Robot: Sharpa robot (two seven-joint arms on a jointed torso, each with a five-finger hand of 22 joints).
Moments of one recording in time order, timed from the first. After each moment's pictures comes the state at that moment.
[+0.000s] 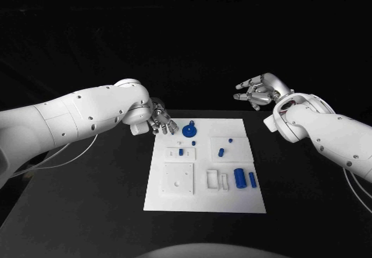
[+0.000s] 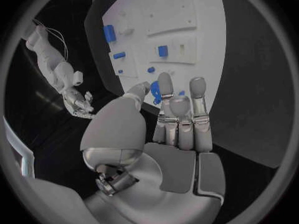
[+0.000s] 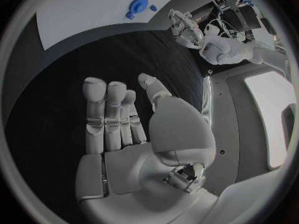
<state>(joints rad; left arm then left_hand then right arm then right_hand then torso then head) 1.41 -0.58 -0.12 1.15 -0.82 0.19 -0.58 1.12 -0.07 0.21 0.05 0.50 1.09 0.04 0.07 0.58 1.43 -0.04 0.53 0.19 1.31 -0.10 1.23 0.67 0.05 1.24 -0.12 0.54 1.31 1.08 -0.67 0.30 1.20 -1.19 -0.37 0.00 1.22 -0.07 0.13 -0.16 0.52 1.02 0.11 0.07 0.07 1.14 0.00 0.95 0.90 1.43 -0.07 0.75 0.96 0.11 1.46 -0.08 0.64 1.20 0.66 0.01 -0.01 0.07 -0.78</state>
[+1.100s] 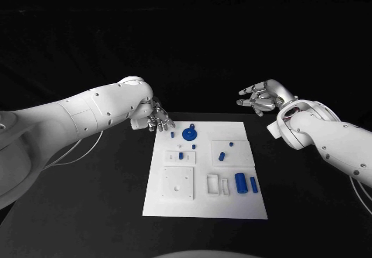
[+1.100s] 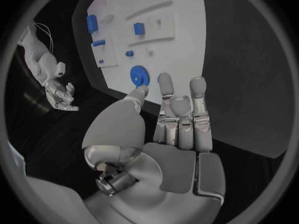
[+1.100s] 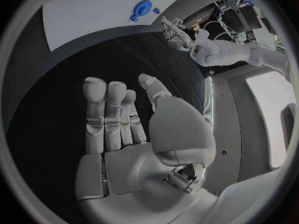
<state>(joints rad) 1.42 -0.46 -0.12 0.88 -0.89 0.30 -0.58 1.04 -0.09 0.18 0.12 0.29 1.07 0.05 0.13 0.52 1.40 -0.04 0.54 0.22 1.29 -0.09 1.25 0.62 0.05 1.23 -0.12 0.53 1.31 1.08 -0.69 0.30 1.23 -1.19 -0.38 0.00 1.22 -0.07 0.12 -0.15 0.54 1.02 0.11 0.07 0.07 1.14 0.00 0.95 0.90 1.43 -0.07 0.75 0.96 0.11 1.46 -0.08 0.63 1.20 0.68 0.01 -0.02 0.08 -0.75</state>
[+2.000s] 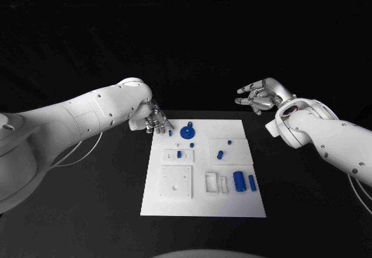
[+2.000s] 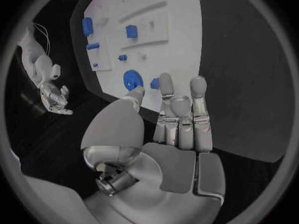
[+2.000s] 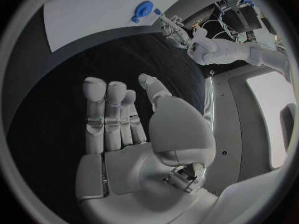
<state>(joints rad) 1.40 -0.42 -0.13 0.82 -0.89 0.34 -0.59 1.05 -0.05 0.16 0.14 0.21 1.07 0.05 0.14 0.52 1.40 -0.04 0.55 0.22 1.29 -0.09 1.26 0.62 0.05 1.24 -0.11 0.53 1.31 1.09 -0.69 0.30 1.24 -1.19 -0.38 0.00 1.22 -0.07 0.12 -0.14 0.54 1.02 0.11 0.07 0.07 1.14 0.00 0.95 0.90 1.43 -0.07 0.75 0.96 0.11 1.46 -0.08 0.63 1.20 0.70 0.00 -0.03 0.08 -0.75</state>
